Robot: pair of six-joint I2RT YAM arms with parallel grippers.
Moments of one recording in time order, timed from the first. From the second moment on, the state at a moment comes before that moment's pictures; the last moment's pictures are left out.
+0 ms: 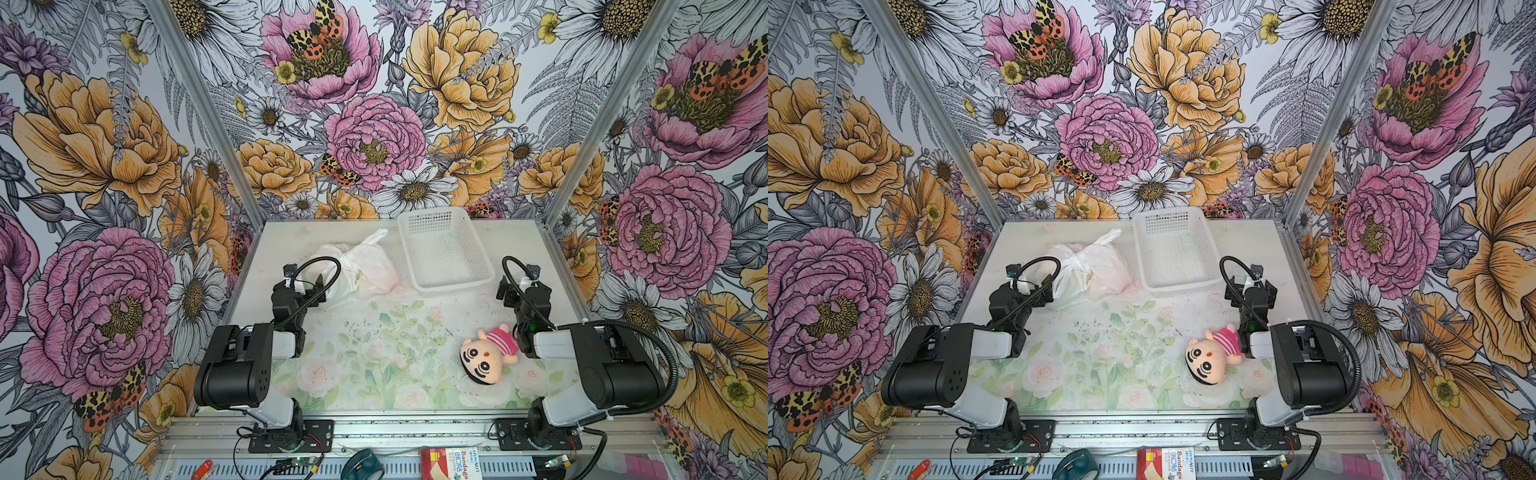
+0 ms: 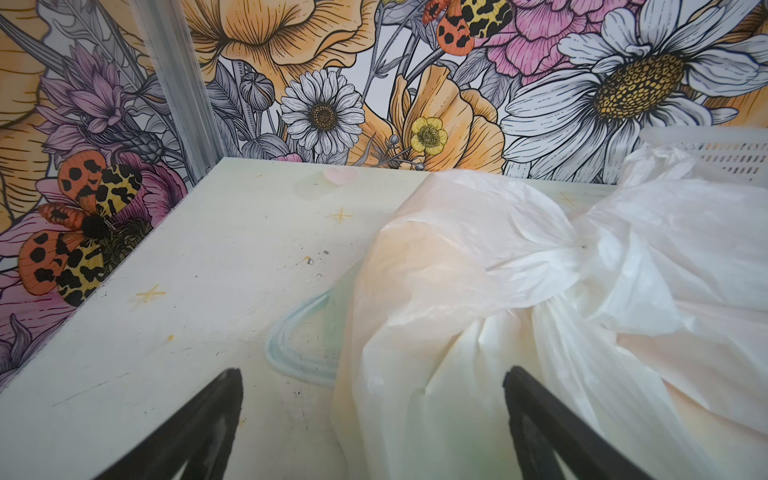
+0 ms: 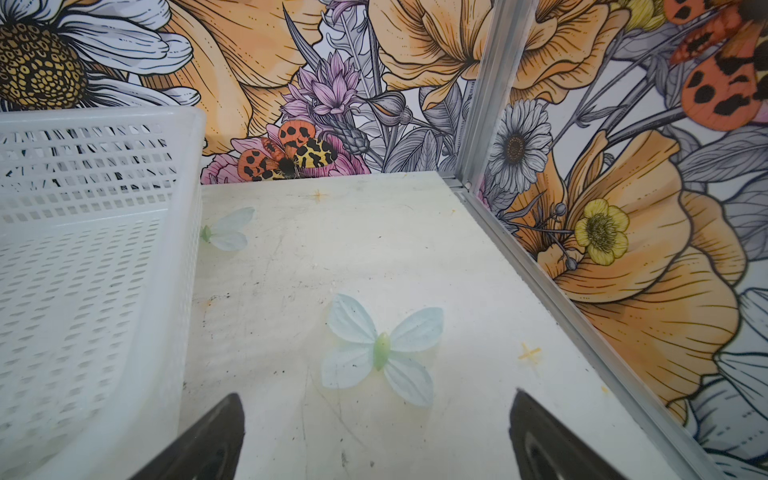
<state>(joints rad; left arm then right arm) 0.04 1.55 0.37 0.96 0.02 -0.06 0.01 1.53 0.36 0.89 0.23 0.02</state>
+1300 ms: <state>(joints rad) 0.07 0.75 0.58 0.05 -0.01 -0.76 0.15 0.82 0.63 0.21 -0.17 0.56</state>
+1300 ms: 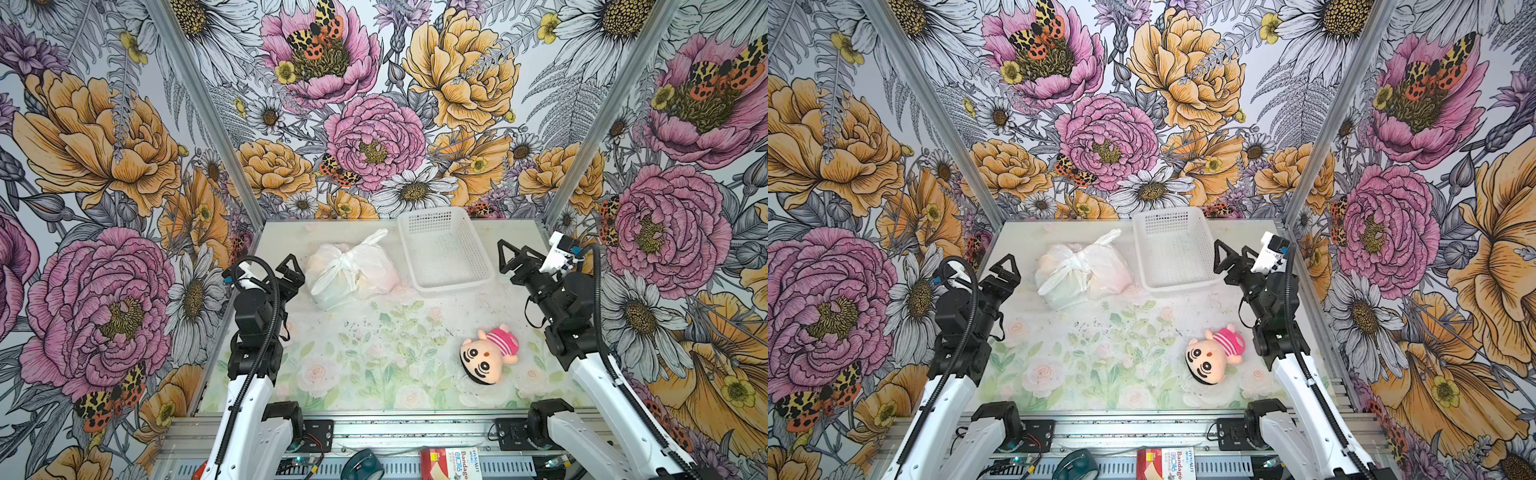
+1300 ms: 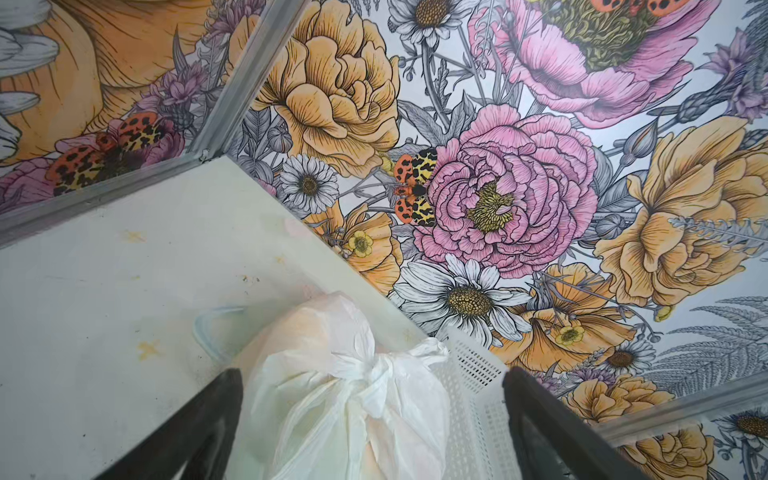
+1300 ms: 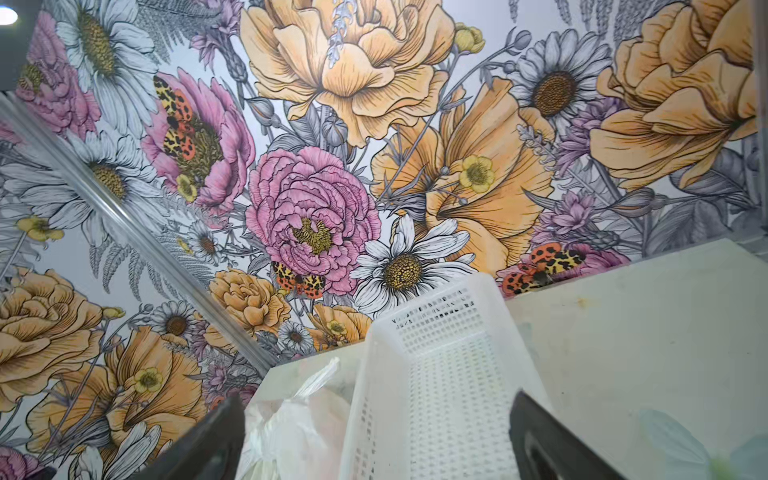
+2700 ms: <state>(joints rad) -0.08 1.65 1.06 -0.30 -0.02 -0.58 0.24 0.91 0.66 0.06 -0.10 0.48</state>
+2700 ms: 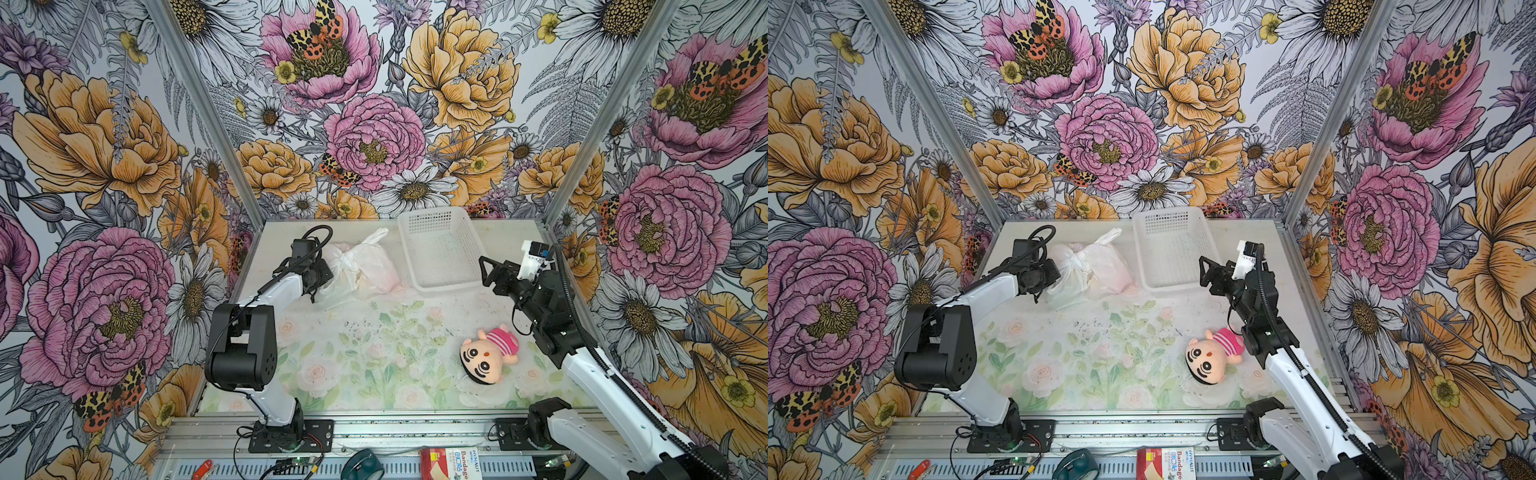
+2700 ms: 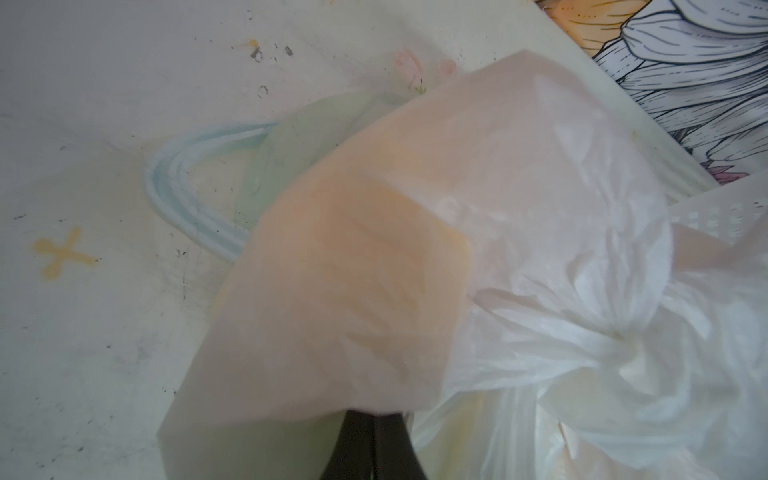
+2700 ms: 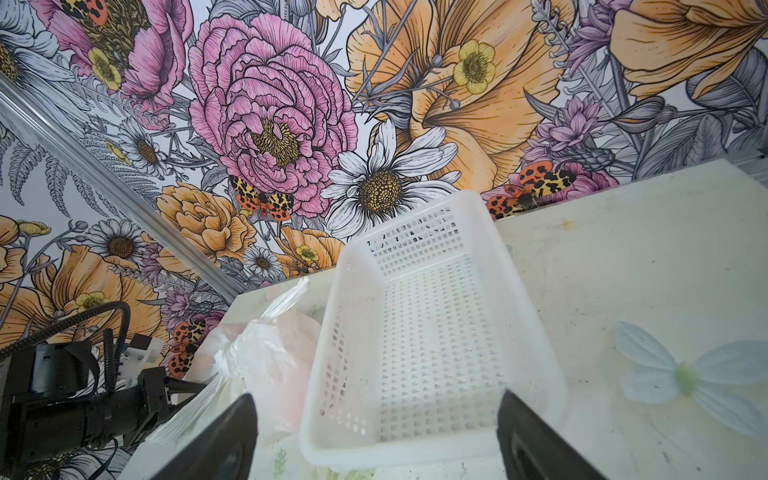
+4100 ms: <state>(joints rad) -0.19 1.22 0.84 -0.30 -0.37 -0.60 0.71 1.42 0.99 -0.02 -0.06 0.24</state>
